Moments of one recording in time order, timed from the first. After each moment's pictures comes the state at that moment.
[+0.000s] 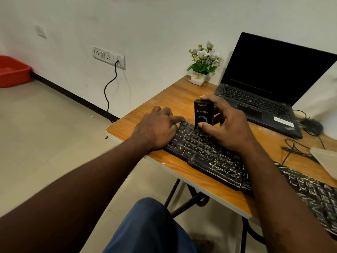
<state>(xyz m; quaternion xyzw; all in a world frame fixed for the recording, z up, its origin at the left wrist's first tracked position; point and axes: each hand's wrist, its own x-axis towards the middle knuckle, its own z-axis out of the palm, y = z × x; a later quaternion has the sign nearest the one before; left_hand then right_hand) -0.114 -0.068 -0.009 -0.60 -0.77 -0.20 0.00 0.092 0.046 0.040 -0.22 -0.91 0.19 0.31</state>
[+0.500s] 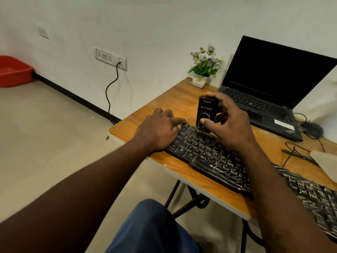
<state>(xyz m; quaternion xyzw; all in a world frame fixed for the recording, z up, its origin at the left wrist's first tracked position) -0.114 -0.068 -0.009 -0.60 -0.77 -0.20 0.01 0.087 0.048 0.042 -0.23 -0.88 0.23 0.35</state>
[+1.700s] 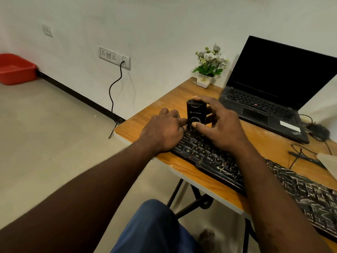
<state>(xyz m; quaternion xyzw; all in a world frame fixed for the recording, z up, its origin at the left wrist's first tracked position) -0.113 -0.071 -0.008 -0.61 -0.77 -0.20 0.02 0.060 0.033 0.037 -0.19 -0.91 0.21 0.31</state>
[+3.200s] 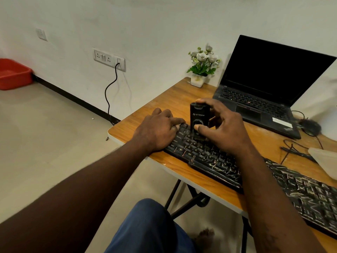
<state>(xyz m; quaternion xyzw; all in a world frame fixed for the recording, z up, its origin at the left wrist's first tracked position) -0.112 -0.072 -0.008 -0.61 -0.77 -0.20 0.01 0.088 0.032 0.040 -0.19 -0.89 0.25 0.33</state>
